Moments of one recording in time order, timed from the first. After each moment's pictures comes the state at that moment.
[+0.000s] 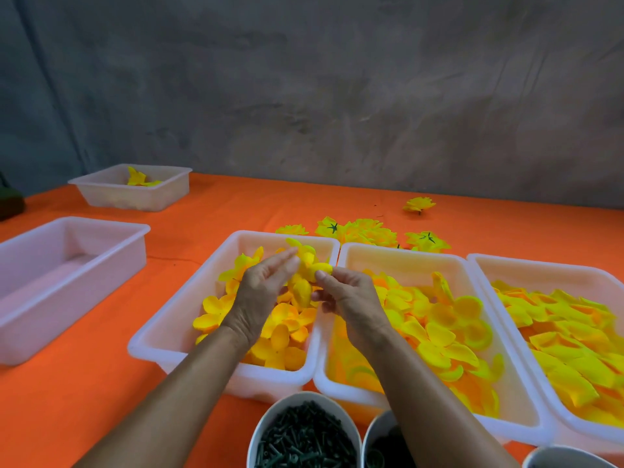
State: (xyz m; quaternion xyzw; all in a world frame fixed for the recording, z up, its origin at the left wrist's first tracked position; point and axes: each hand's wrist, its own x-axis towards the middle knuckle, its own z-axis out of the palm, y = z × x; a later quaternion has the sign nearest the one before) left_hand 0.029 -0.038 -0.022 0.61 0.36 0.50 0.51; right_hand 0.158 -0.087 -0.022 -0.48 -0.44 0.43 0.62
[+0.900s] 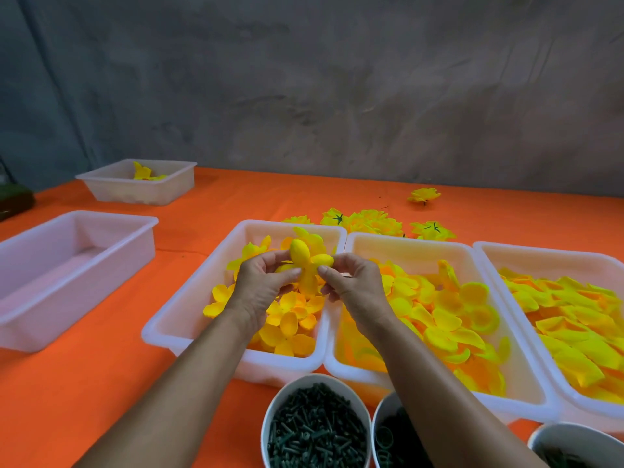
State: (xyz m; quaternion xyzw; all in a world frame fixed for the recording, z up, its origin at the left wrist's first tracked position) left_hand 0.020 -0.039 -0.023 0.54 0.39 0.48 0.57; right_hand 0.156 -0.085 -0.029 -0.54 -0.45 0.34 0.62
